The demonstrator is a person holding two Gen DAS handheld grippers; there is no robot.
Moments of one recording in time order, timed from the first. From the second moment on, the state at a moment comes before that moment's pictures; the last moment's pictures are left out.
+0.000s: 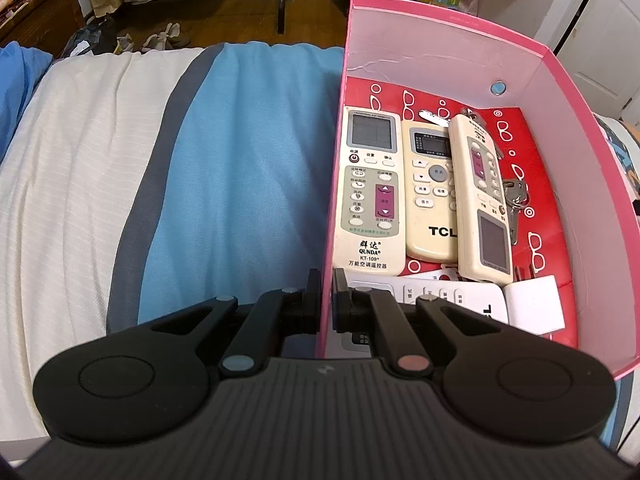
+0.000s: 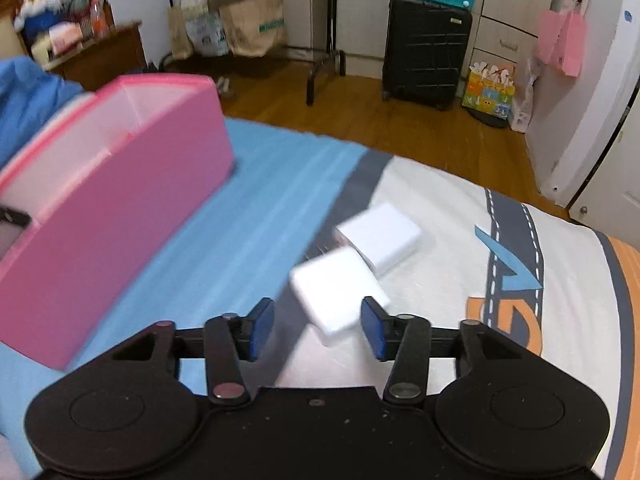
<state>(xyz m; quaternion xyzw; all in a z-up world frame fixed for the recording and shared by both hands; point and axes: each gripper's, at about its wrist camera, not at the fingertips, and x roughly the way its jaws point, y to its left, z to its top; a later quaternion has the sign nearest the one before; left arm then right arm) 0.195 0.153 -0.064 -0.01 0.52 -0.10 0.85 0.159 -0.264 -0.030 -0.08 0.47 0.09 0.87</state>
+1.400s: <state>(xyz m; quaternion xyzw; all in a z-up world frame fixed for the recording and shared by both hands) 0.192 0.152 -0.064 -0.01 0.52 -0.10 0.85 0.175 -0.227 -0.051 -0.05 0.53 0.02 0.85</state>
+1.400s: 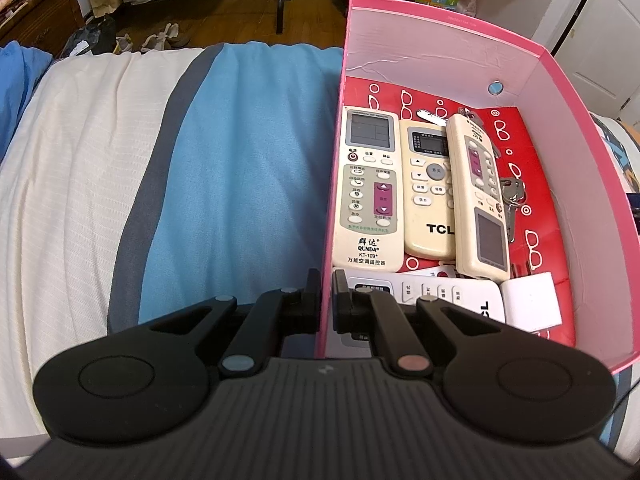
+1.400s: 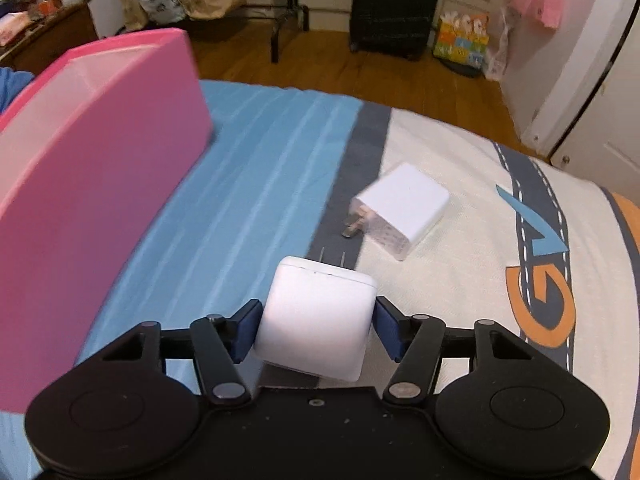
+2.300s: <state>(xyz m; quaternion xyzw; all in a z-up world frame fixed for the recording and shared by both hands) 0.189 0.151 -0.064 0.00 0.51 -0.11 0.85 0.156 -0.035 0.032 -0.18 0.45 0.30 0.82</state>
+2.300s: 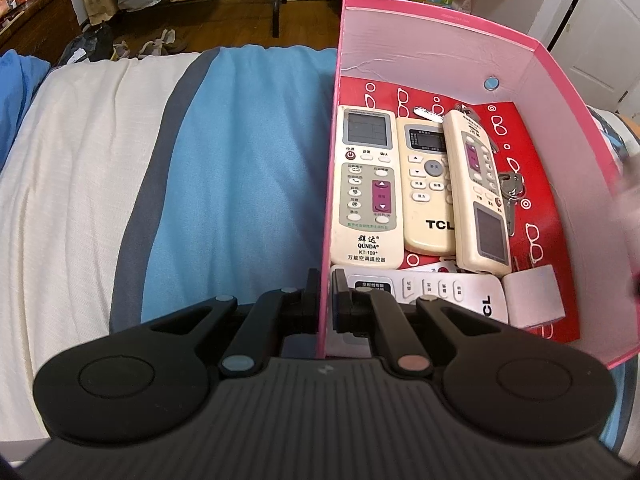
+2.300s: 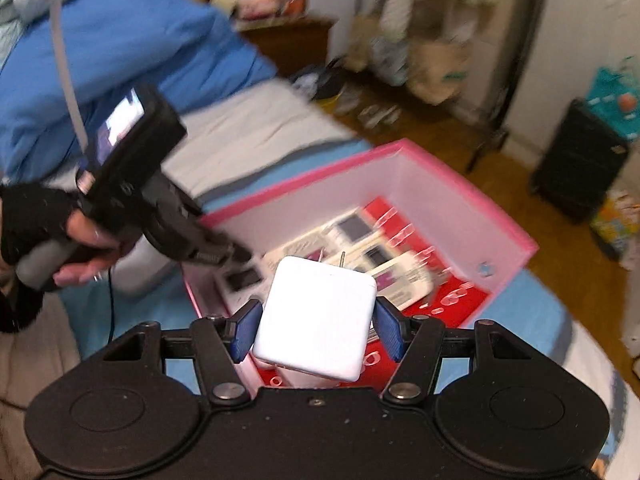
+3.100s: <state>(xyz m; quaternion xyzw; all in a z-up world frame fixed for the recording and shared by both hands) 0.189 0.150 -0.064 0.00 0.51 -0.11 0.85 0.193 -0.022 -0.022 -0.13 0.58 0.25 0.76</state>
